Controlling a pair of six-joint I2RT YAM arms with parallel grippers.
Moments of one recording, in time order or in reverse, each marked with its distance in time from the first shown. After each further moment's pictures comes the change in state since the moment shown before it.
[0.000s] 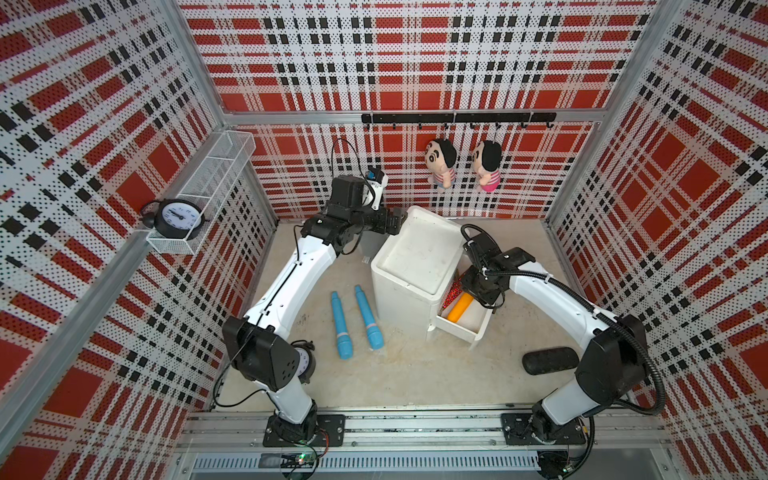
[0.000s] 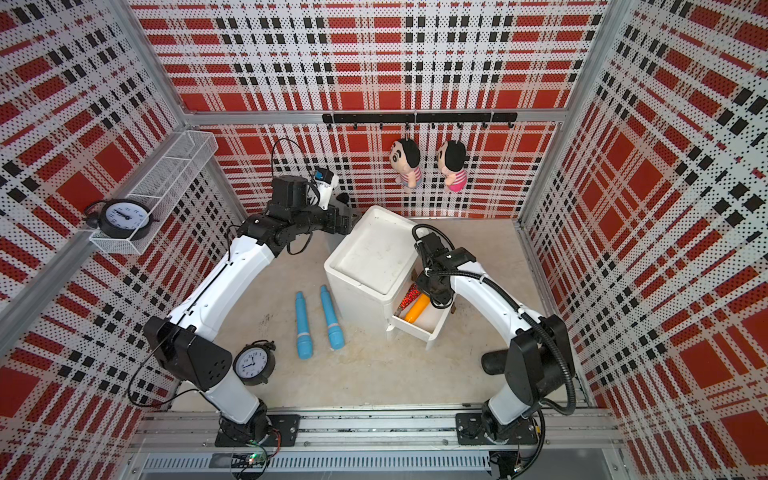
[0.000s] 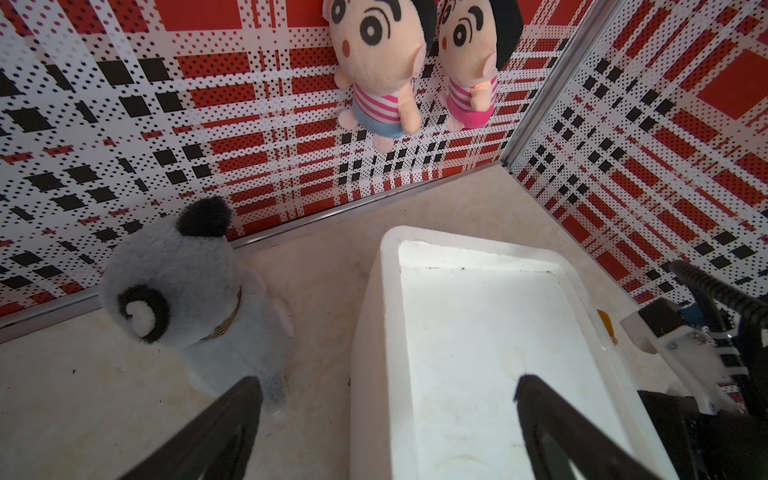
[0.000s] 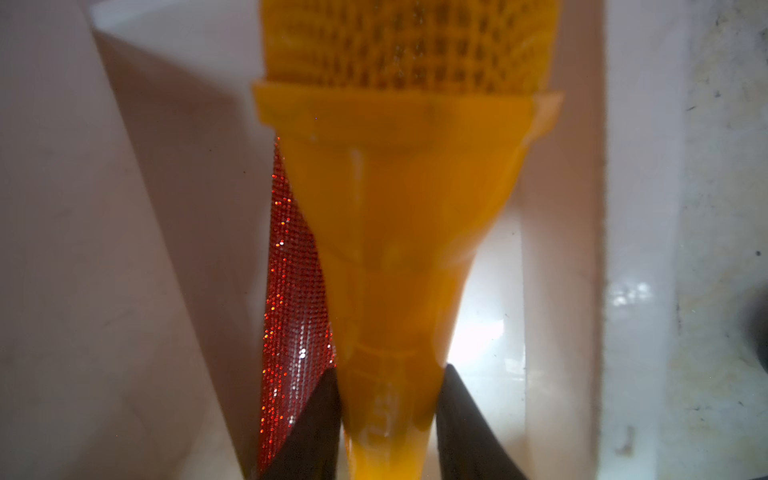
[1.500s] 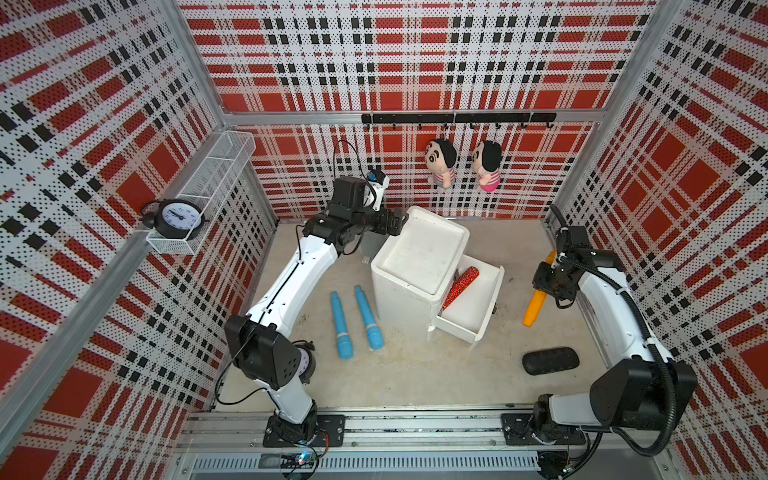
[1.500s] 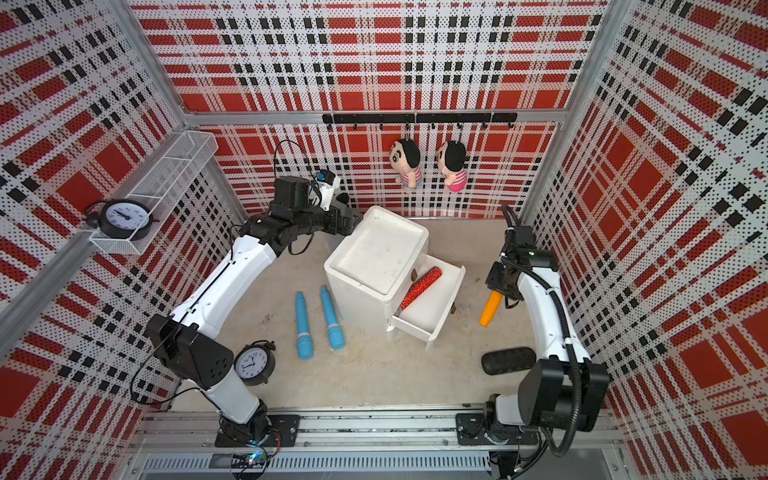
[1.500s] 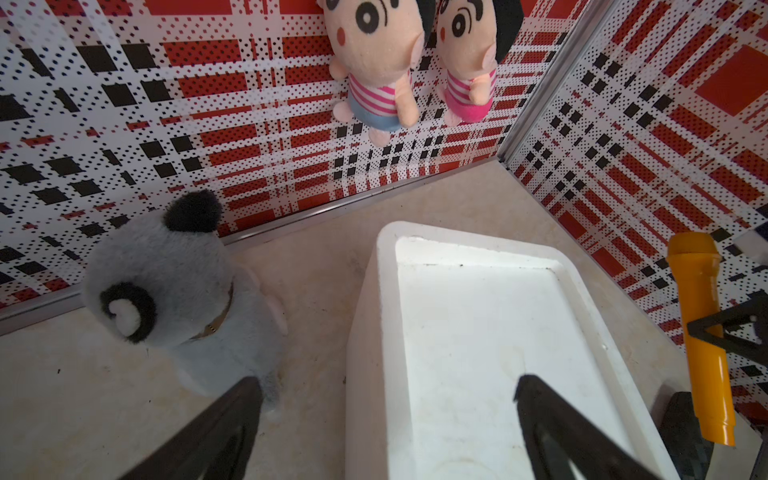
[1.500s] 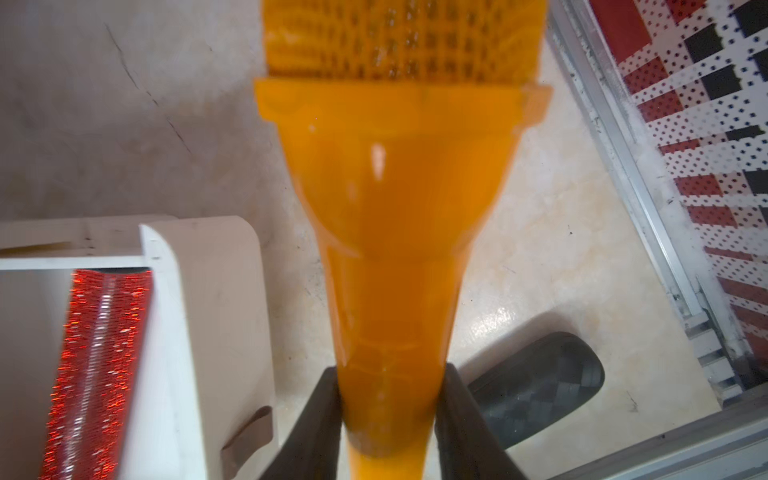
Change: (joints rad) left arm 0.000 0.013 0.000 0.000 0.012 -0.004; right arm -0.594 -0.158 -0.049 -0.095 -0.039 -0.737
